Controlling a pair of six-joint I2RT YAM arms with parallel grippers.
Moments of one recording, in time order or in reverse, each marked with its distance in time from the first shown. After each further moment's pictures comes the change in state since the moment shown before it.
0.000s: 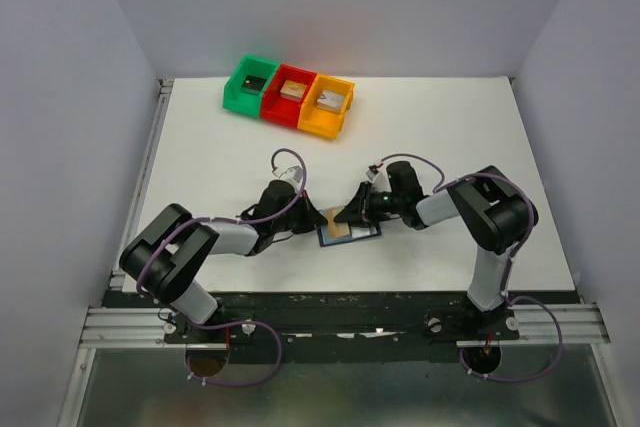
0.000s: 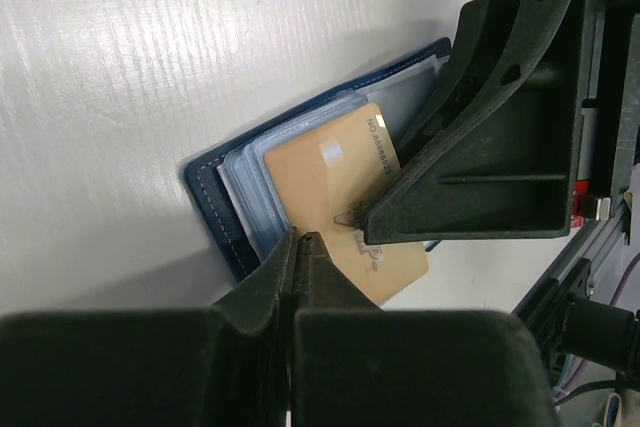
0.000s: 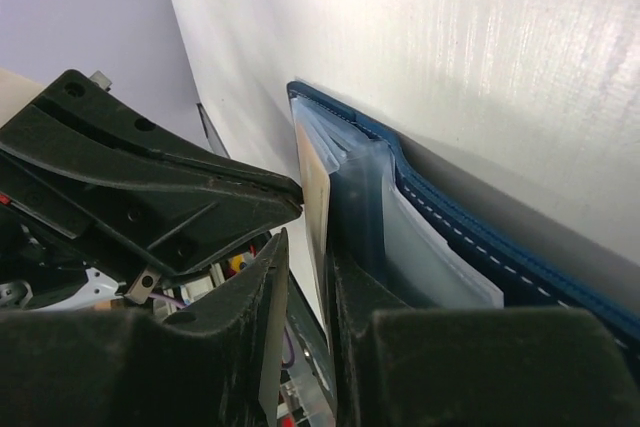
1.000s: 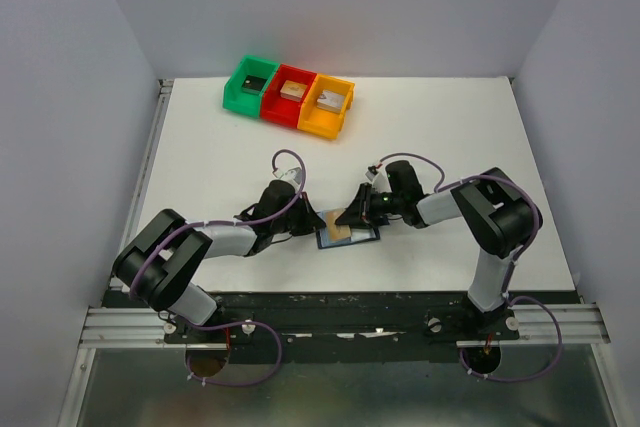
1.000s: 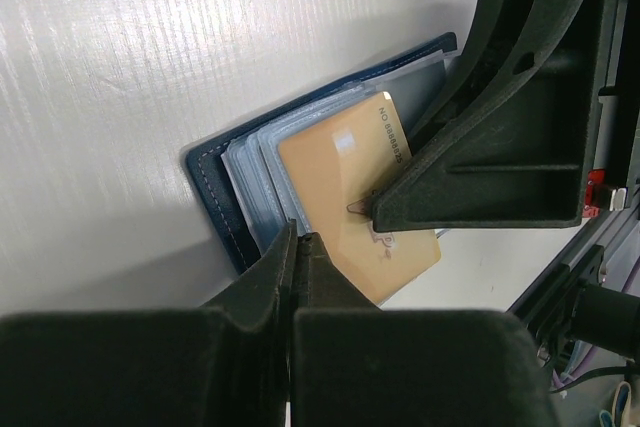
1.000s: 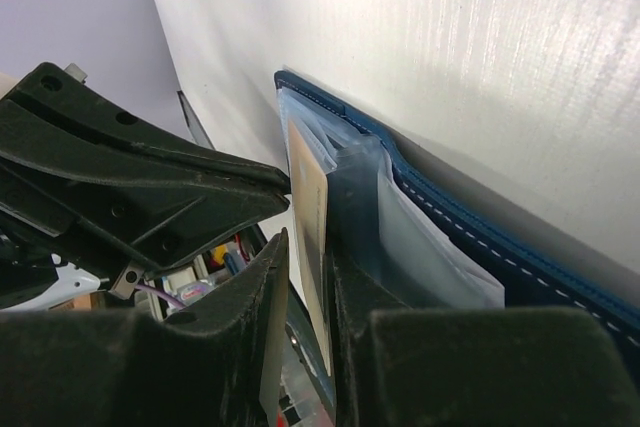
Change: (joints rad) left arm -0.009 -0.053 0.006 -0.106 -0.014 0.023; right arm 0.003 -0.032 0.011 -0.108 0.002 -0.073
